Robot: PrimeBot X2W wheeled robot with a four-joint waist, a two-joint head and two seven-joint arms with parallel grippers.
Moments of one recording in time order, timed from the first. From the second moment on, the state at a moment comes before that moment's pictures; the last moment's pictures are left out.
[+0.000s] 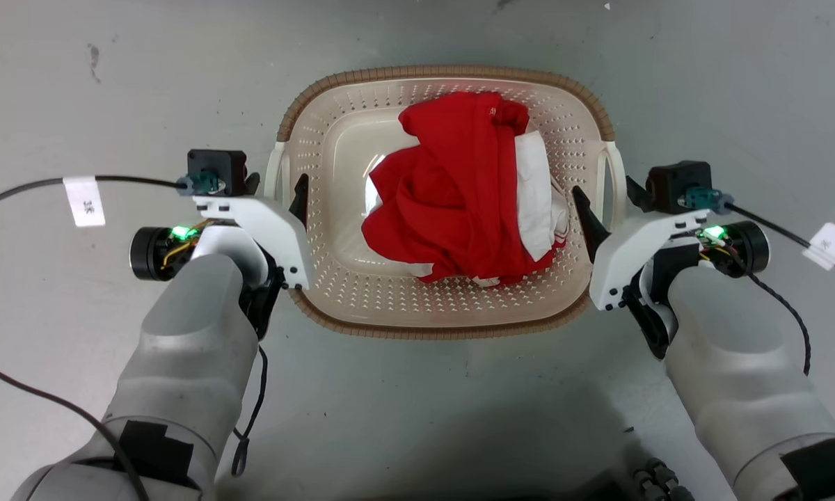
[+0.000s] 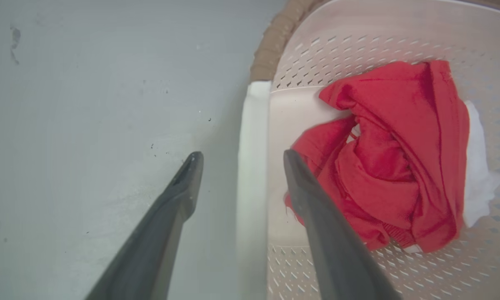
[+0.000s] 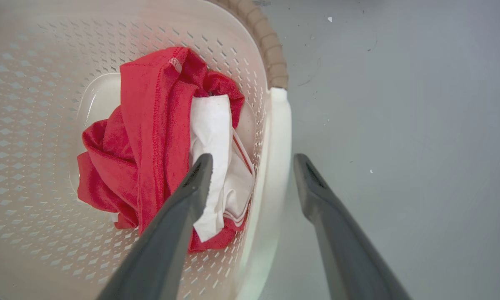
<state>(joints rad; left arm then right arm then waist) -0.96 0.10 -0.26 1.25 -0.35 -0.12 -0.18 -0.85 -0.05 0.23 1.14 0.20 0.13 -0.22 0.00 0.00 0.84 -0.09</state>
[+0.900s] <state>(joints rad) -0.93 0.07 -0.38 1.26 -0.53 -0.13 0.02 -0.88 -0.10 0.48 1.22 0.49 0.13 -0.04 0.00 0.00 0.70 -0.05</state>
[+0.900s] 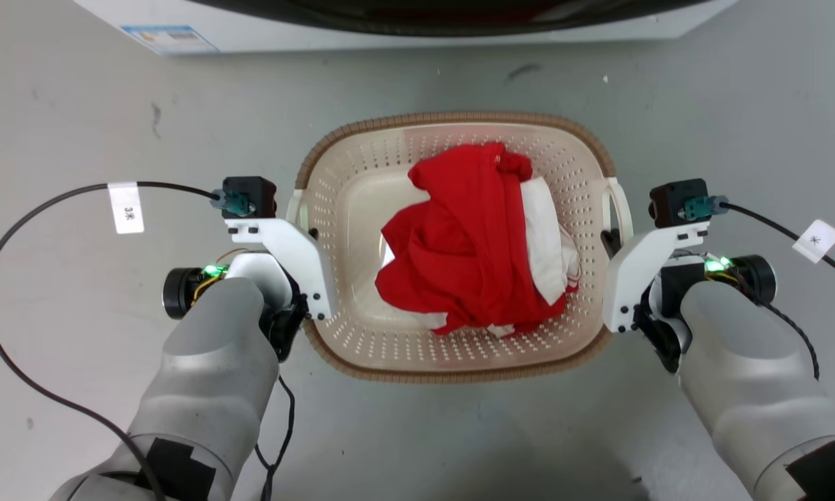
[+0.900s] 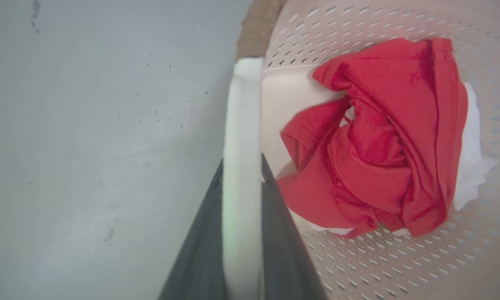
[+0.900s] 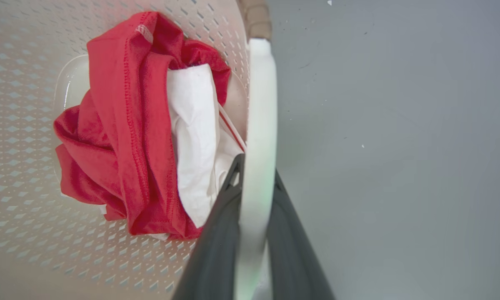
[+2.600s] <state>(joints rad) -0.72 0.06 -0.50 1.29 -0.77 -0.10 0.49 -0.74 -0.12 0.67 1.27 0.81 0.13 0.52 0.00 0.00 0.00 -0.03</state>
